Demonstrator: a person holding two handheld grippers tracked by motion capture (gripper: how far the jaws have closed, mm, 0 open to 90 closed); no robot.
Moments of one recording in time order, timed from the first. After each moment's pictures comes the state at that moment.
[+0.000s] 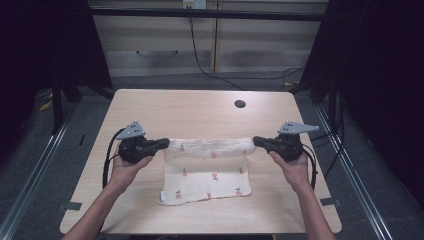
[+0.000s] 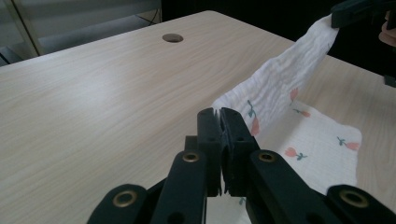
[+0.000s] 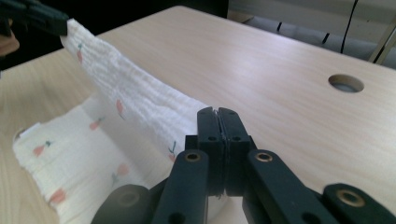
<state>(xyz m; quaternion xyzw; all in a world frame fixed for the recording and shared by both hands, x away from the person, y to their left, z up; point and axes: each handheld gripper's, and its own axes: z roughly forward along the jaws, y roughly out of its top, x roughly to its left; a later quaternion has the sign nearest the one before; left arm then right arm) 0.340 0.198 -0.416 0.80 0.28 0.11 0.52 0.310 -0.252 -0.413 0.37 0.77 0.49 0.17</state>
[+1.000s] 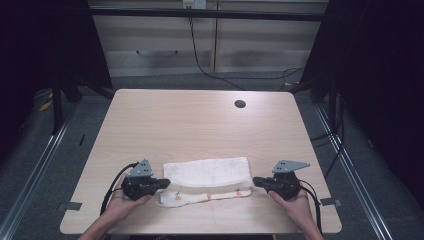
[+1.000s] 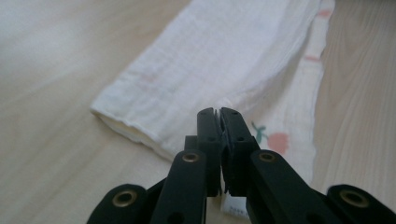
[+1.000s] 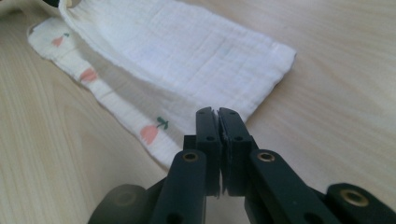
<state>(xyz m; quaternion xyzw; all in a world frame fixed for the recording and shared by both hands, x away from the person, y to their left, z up) 0.286 0.197 -0.490 0.88 0.24 0.05 0.41 0.245 -0.248 -0.481 0.39 0.82 0.42 0.10</state>
